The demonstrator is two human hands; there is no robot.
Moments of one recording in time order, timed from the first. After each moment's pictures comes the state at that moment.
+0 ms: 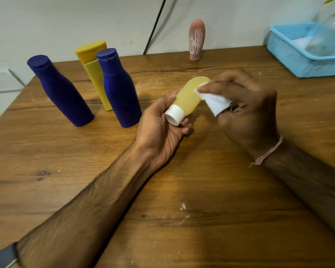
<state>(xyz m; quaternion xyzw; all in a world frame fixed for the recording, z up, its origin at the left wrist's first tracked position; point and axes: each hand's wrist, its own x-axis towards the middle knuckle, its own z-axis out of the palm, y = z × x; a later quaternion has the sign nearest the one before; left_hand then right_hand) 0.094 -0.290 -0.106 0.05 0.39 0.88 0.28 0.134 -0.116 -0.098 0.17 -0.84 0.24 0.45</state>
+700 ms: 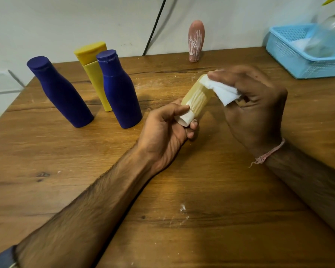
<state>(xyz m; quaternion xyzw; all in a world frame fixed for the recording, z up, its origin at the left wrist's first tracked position) 0.100 -0.292 -0.104 0.11 0.40 0.84 0.34 0.133 -0.114 -0.096 0.11 -0.84 0.24 0.47</state>
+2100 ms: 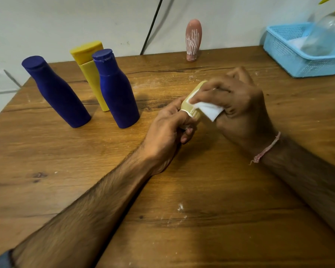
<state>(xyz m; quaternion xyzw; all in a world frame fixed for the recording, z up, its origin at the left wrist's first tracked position) 0.098 -0.287 -0.113 0.18 0.52 0.78 0.27 0.130 -0.107 -0.099 0.20 -0.89 0.15 0.38</state>
